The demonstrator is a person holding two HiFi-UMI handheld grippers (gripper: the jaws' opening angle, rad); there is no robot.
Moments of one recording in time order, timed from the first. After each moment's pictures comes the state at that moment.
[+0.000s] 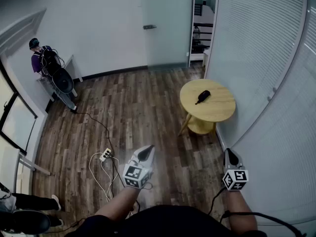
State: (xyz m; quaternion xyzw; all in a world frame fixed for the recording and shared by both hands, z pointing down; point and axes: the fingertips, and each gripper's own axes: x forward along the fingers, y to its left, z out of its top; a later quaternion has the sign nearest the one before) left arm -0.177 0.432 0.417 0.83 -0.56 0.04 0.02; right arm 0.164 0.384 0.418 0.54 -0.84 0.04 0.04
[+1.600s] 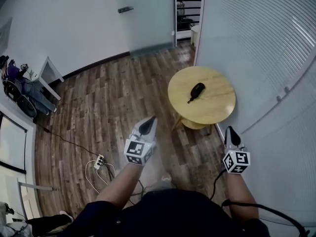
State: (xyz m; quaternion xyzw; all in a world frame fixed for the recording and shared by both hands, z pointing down) left arm -0.153 0.069 0.390 0.85 -0.52 0.03 0.00; right arm 0.169 0.087 0.414 0.60 -0.80 0.04 0.02
